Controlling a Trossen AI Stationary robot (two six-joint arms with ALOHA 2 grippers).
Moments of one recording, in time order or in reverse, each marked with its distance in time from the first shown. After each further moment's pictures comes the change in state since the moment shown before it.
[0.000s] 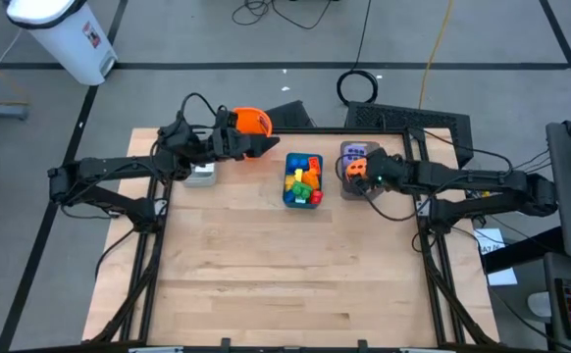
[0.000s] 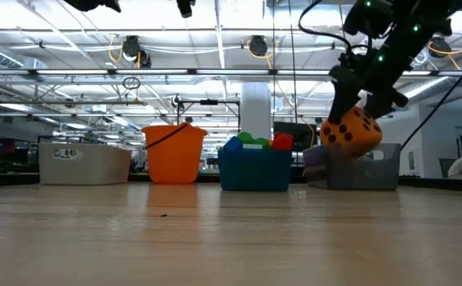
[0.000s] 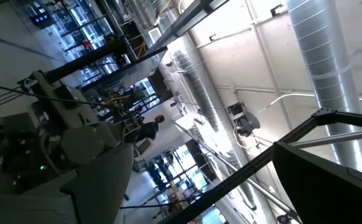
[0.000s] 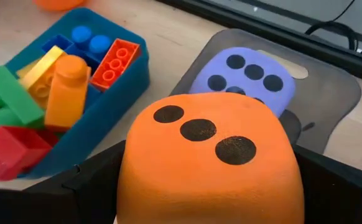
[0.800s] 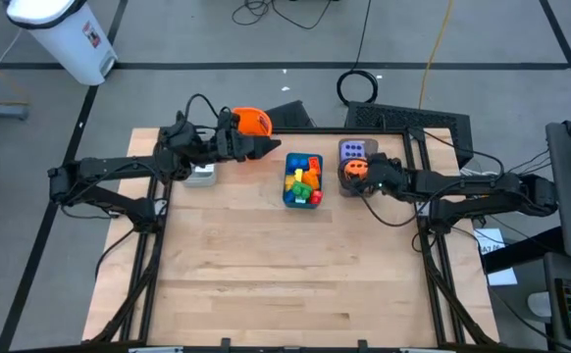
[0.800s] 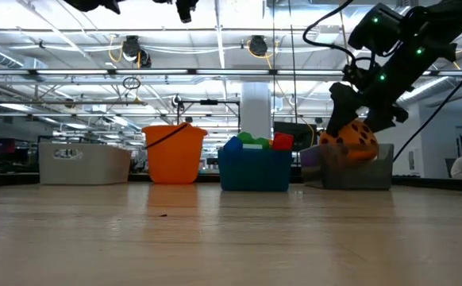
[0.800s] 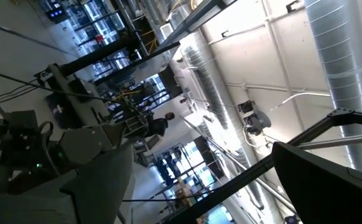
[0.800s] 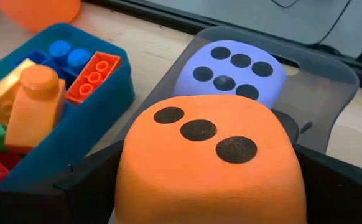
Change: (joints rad) left arm 0.000 0.001 -0.001 -0.054 -0.003 0.002; right arm 0.000 0.000 -0.196 0.302 0.104 -0.009
